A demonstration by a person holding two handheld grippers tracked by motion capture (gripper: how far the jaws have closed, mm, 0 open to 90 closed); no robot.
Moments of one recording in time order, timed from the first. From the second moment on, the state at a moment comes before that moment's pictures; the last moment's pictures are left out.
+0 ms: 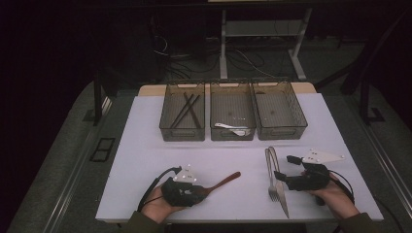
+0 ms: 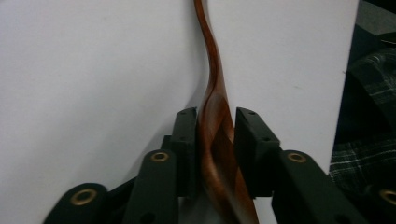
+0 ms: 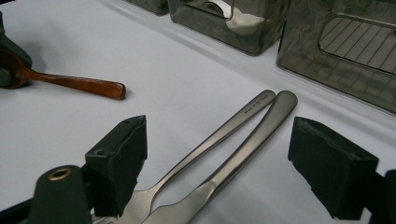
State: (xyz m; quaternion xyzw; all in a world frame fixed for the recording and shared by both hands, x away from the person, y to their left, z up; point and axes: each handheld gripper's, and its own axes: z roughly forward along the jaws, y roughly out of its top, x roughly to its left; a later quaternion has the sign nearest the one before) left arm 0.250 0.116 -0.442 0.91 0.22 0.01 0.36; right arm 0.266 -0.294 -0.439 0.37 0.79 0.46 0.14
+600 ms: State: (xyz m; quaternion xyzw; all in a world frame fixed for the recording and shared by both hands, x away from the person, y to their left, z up) left arm 0.248 0.114 -0.437 0.91 0.21 0.02 0.37; right arm 0.266 -0.294 -0.439 0.38 0.79 0.46 0.14
